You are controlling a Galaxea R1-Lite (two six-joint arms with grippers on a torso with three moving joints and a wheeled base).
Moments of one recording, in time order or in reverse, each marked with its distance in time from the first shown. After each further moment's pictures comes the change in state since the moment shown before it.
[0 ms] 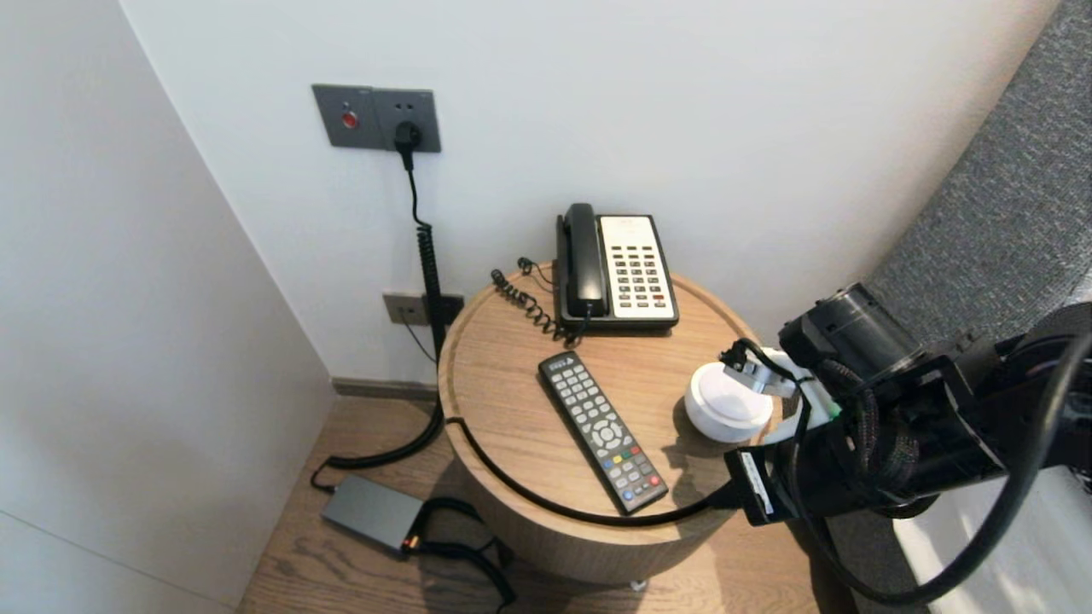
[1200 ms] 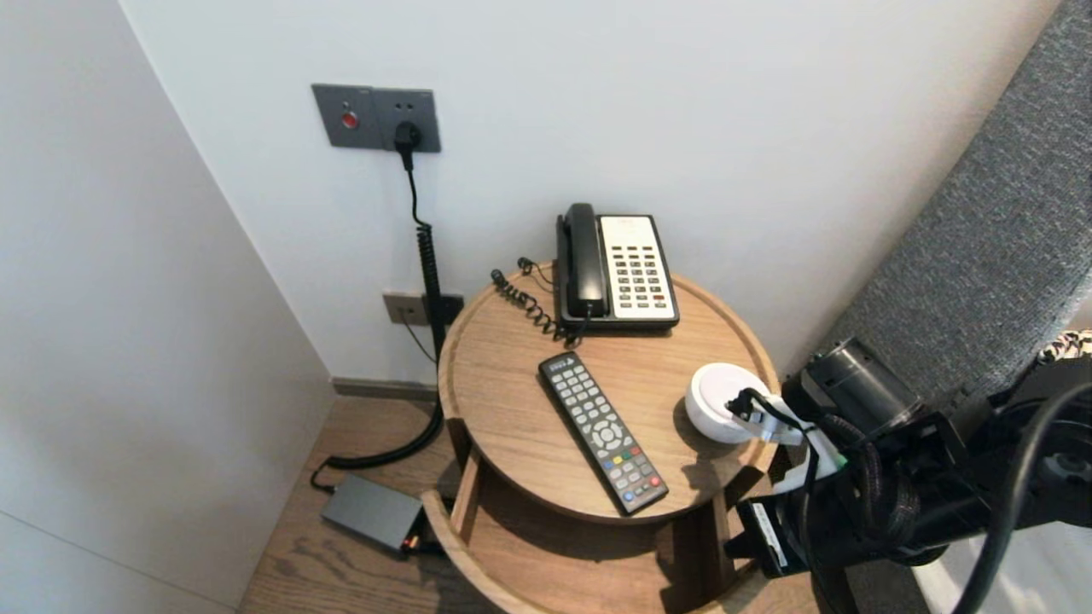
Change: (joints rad) left arm 0.000 0.000 0.000 0.000 0.000 0.000; right arm 0.002 -0.008 0.164 -0.064 0.004 0.003
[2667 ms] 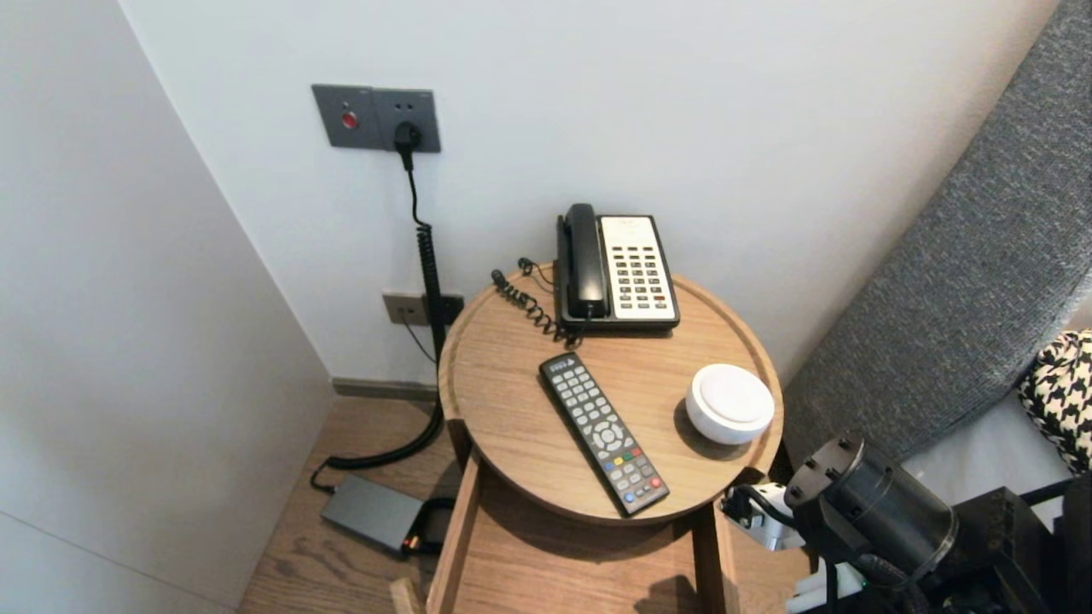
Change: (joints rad) left arm 0.000 0.000 0.000 0.000 0.000 0.000; right arm 0.245 -0.094 0.172 -0.036 0.001 0.106
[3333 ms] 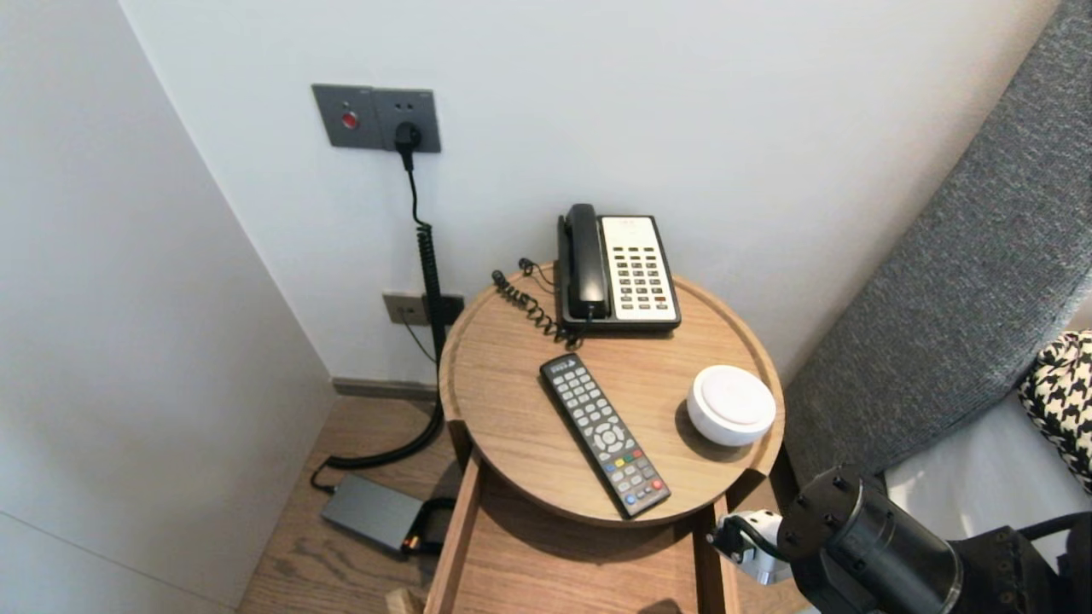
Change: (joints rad) left arm 0.000 0.000 0.000 0.000 0.000 0.000; right arm 0.106 -0.007 0.049 -0.035 -0.002 0.058
